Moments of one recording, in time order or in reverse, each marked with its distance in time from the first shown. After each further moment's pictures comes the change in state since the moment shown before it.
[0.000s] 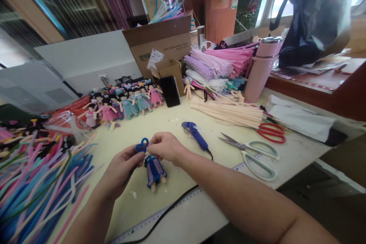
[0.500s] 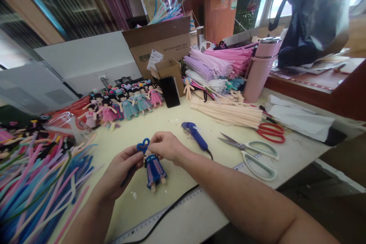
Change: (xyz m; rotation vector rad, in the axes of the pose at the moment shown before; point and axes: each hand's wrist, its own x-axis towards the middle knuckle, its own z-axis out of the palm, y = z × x) left_hand 0.000 0.000 0.000 -0.147 -0.019 -0.078; right_hand -0.001 -0.005 -0.001 0.015 0.009 0.010
